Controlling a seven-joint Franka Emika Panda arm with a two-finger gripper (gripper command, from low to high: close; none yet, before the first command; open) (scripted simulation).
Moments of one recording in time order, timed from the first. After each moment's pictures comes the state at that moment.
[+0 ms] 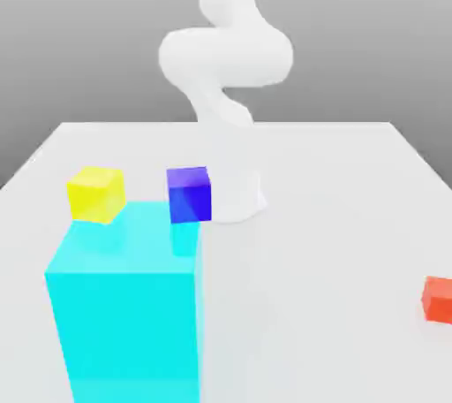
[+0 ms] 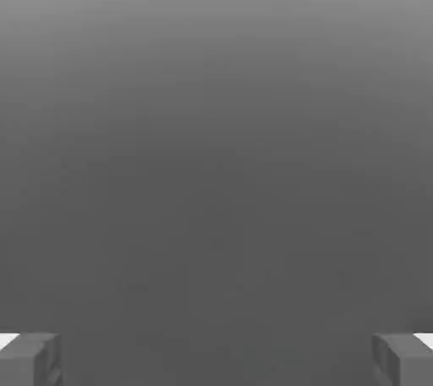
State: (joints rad) arm 0.01 -0.71 0.05 -2.31 0.03 2.34 0.87
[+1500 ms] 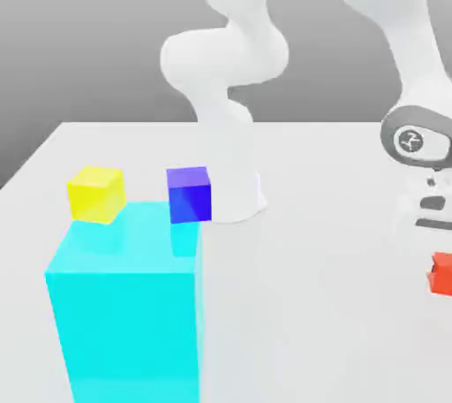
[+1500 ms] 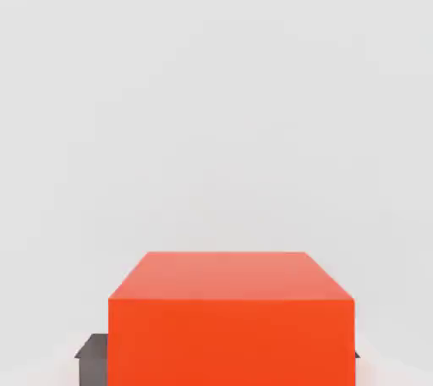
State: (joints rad) arm 0.34 0.22 0.38 -2.47 -0.20 2.66 1.92
